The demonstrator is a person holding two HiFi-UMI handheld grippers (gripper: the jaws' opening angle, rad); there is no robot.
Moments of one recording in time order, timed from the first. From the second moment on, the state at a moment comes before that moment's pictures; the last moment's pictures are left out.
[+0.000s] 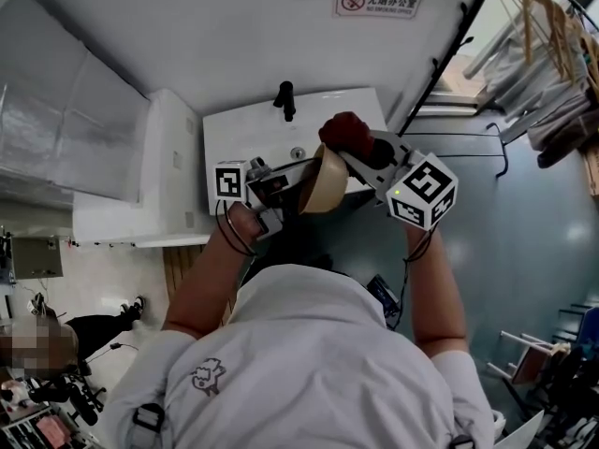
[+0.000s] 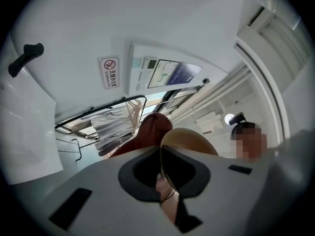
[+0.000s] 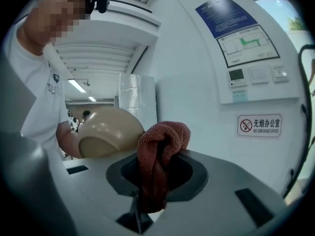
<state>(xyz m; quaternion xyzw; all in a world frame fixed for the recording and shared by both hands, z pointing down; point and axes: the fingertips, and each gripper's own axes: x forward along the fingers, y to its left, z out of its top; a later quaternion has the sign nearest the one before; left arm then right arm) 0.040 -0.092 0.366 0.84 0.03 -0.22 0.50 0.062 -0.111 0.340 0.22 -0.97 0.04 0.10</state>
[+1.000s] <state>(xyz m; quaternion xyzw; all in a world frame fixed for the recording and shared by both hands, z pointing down) 0.016 -0.151 0.350 0.82 -0.07 -0.26 0.50 0.008 -0.022 0.311 0.11 -0.99 -0.01 0.04</state>
